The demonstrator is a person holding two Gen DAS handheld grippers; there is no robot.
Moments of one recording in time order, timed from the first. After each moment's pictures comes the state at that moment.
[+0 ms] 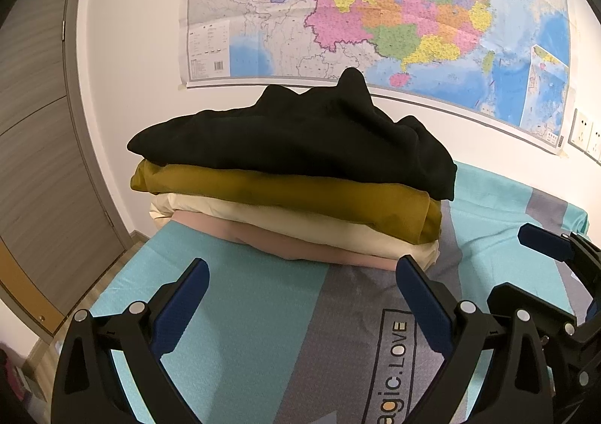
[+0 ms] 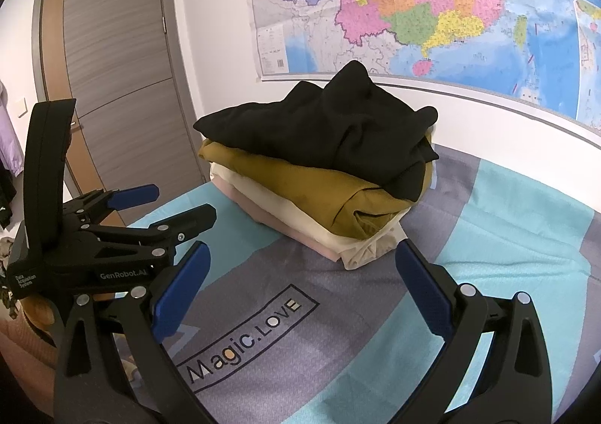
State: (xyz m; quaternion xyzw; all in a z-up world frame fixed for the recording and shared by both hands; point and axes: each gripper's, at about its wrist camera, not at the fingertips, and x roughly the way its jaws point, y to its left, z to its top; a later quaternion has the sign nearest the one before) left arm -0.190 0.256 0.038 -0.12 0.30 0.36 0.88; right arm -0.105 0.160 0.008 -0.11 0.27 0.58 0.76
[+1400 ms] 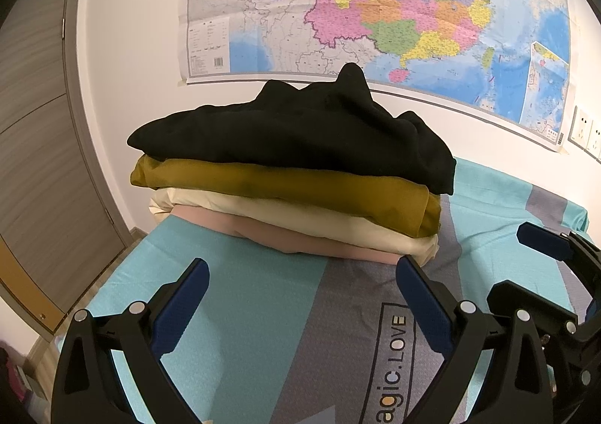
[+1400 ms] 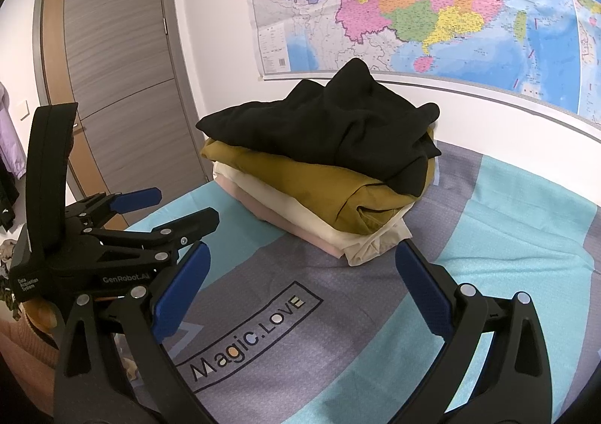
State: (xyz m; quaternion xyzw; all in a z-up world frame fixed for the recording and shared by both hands) left arm -0.193 0.255 0.034 -0.12 0.30 0.35 0.88; right arm -0.107 0.160 0.006 -0.10 0.28 0.58 0.76
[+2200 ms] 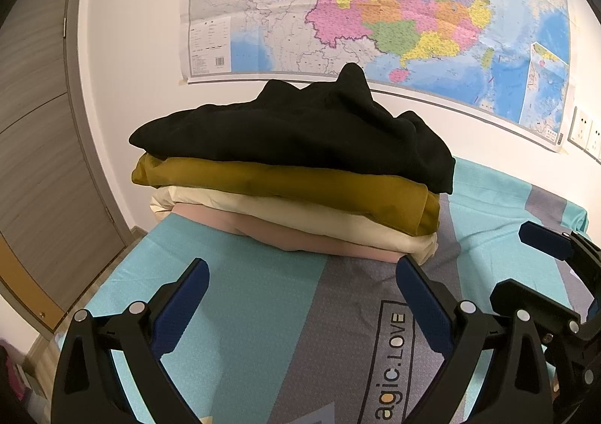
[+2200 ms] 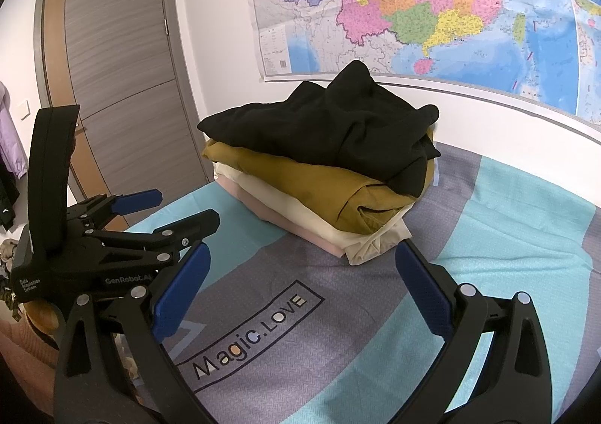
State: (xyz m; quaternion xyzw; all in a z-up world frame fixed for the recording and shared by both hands) left arm -0.195 0.253 0.033 -0.12 0.30 0.36 0.88; right arm -0.111 0.157 0.006 -0.10 0.27 0.58 0.76
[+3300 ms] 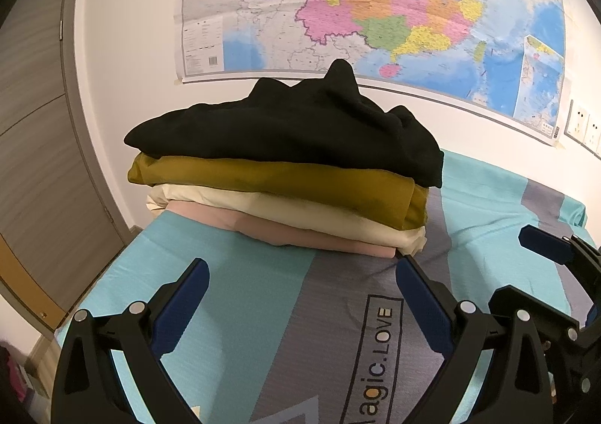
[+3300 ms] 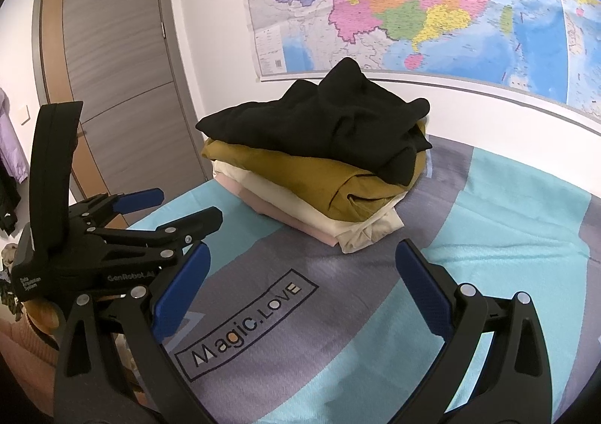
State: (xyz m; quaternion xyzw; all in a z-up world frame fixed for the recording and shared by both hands) left arm -0.190 0.239 0.035 -0.12 0.31 0.35 0.87; right arm -0.108 0.142 0.007 -0.09 0.28 0.58 0.76
